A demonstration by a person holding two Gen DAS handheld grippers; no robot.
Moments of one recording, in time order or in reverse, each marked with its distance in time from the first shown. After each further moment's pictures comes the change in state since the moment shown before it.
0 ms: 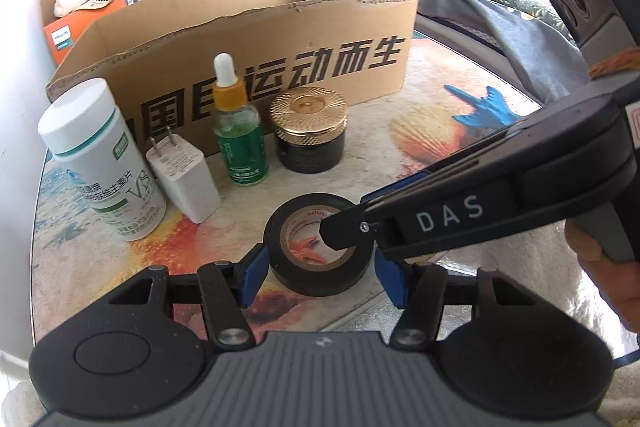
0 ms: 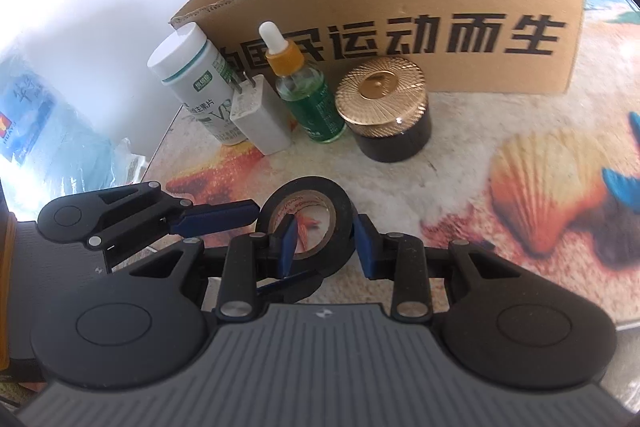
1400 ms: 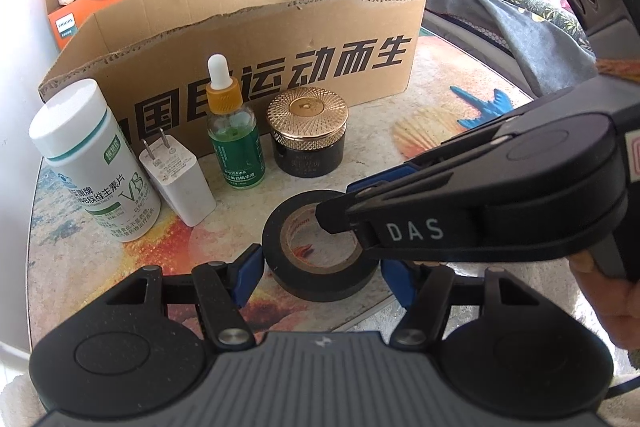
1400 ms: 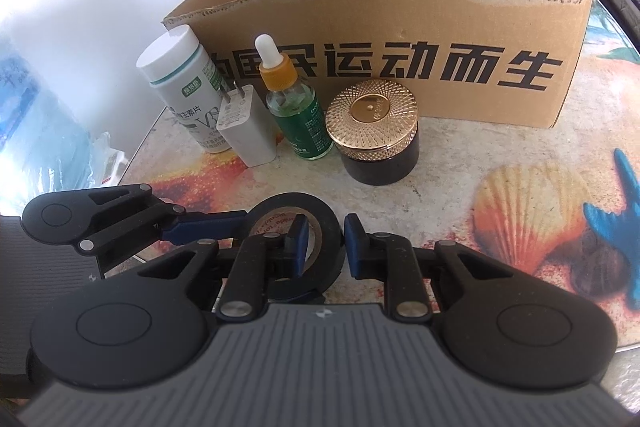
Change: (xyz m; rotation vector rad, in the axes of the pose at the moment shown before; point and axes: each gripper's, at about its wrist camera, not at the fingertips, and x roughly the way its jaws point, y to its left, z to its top) left arm 0.008 -0.003 0.011 -0.035 0.028 0.008; right arm 0.001 0.010 0.005 -0.092 -0.025 -0.081
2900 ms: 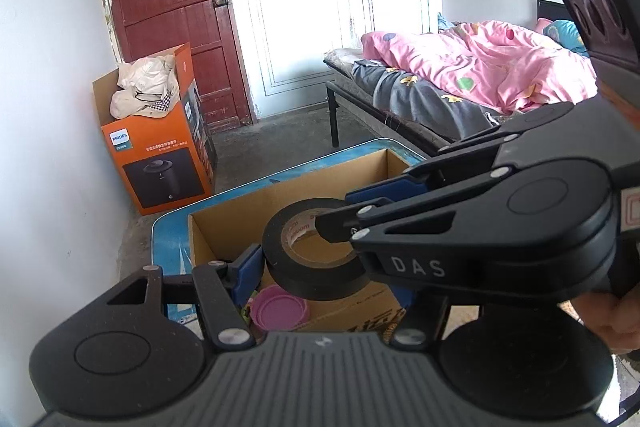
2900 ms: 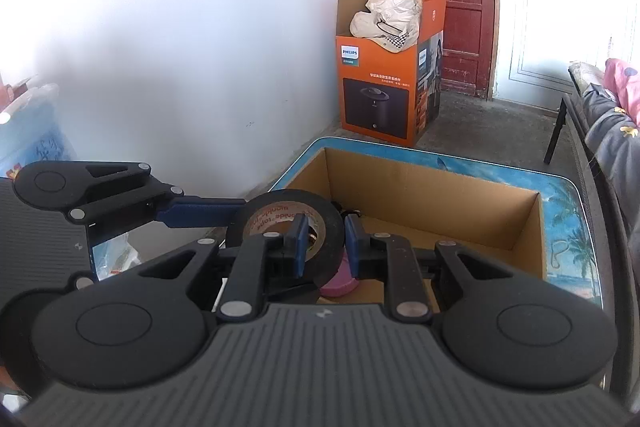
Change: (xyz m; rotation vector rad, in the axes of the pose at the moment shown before) left arm -0.097 0.056 0.139 0.049 -0.280 0.140; right arm -0.091 0.056 0.166 -0.246 -0.300 -0.004
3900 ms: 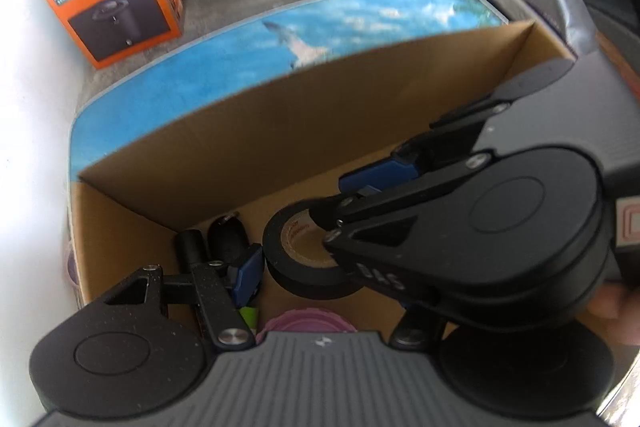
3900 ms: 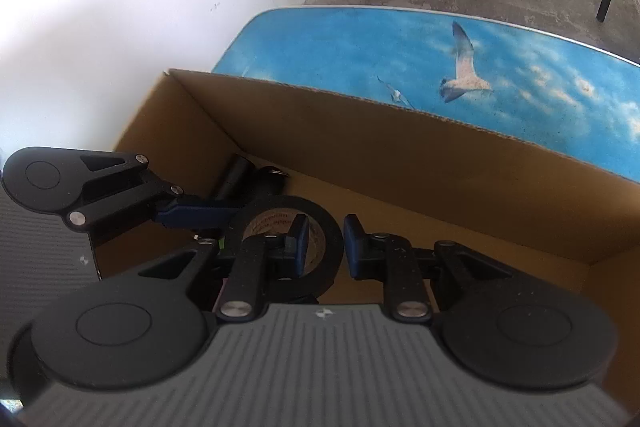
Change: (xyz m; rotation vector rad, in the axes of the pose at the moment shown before) left arm 0.265 0.068 0.021 -0.057 0.594 -0.092; right arm 0.265 -0.125 0.015 0.164 0.493 0.115
